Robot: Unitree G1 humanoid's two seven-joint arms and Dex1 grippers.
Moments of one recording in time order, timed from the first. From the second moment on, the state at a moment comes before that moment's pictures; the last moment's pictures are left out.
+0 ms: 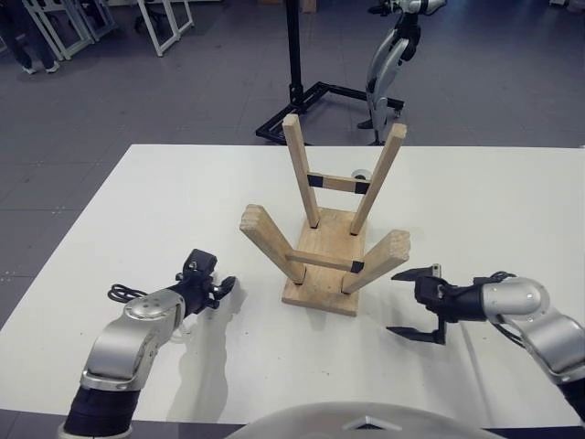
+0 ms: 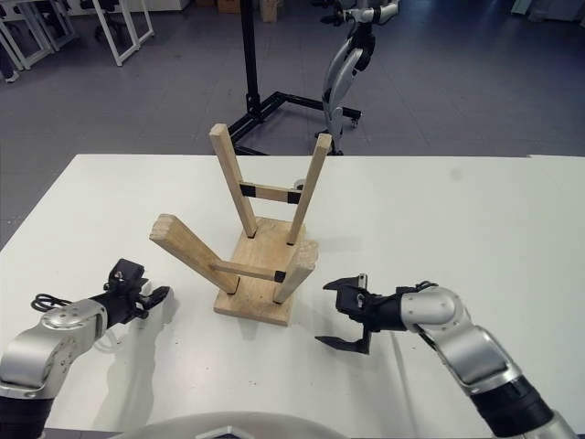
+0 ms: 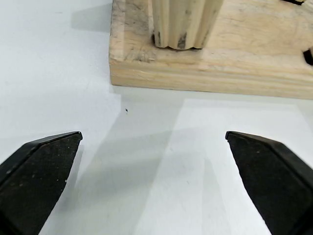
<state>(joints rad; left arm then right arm) 0.13 0.66 0.05 -0.35 -0.32 0.89 -0.30 0.01 -0.79 0.34 -0.31 0.08 0.28 0.94</state>
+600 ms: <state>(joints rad) 0.17 0.71 0.05 -0.41 -0.25 0.89 -0.39 -0.15 -0.42 0.36 -0.19 -0.04 0.22 0.72</state>
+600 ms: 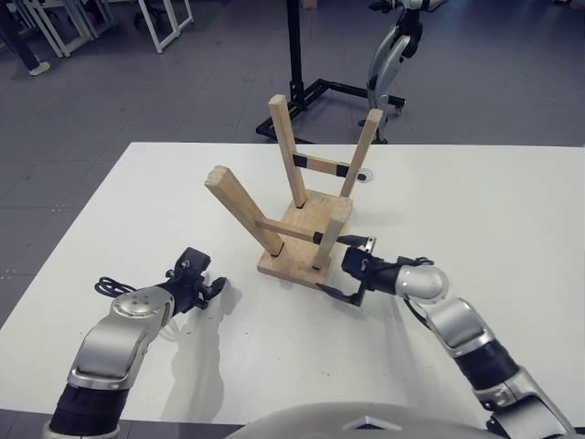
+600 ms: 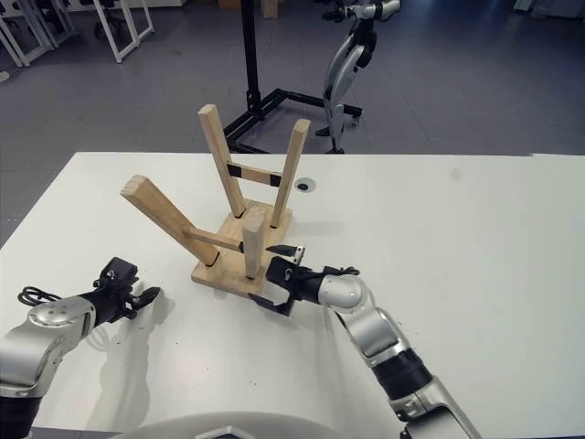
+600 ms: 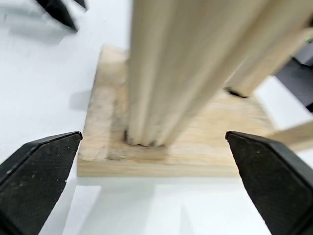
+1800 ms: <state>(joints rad) -0.46 0.33 -0.02 -0.95 -0.67 1.49 -0.13 -0.09 -0.56 0.13 -0.07 0.04 0.20 0.73</state>
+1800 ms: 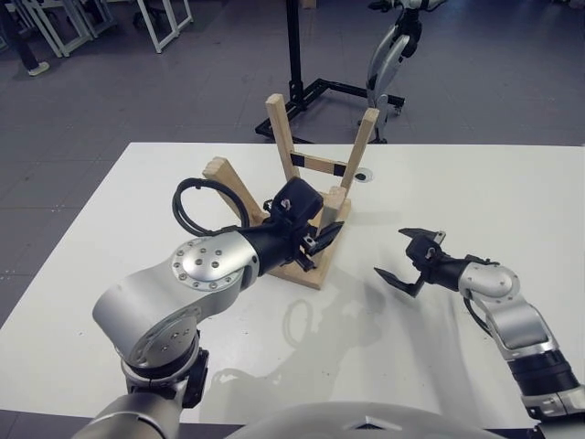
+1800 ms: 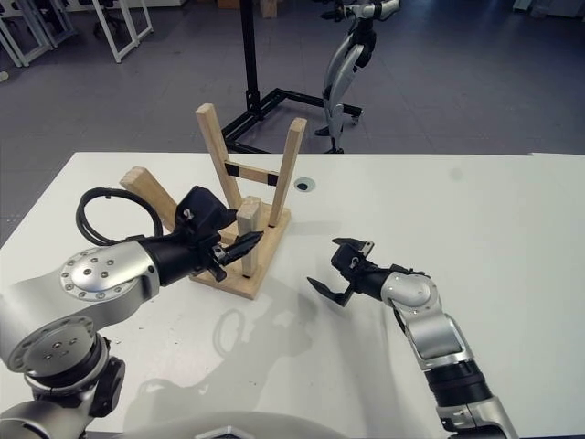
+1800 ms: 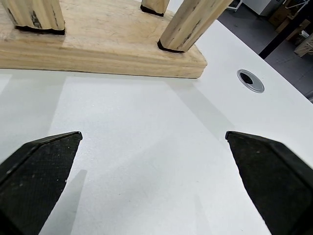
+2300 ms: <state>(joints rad) 0.06 0.66 0.03 -0.77 -0.57 0.55 -0.69 -0.06 -0.68 -0.06 -0.25 0.34 0.35 0.93</state>
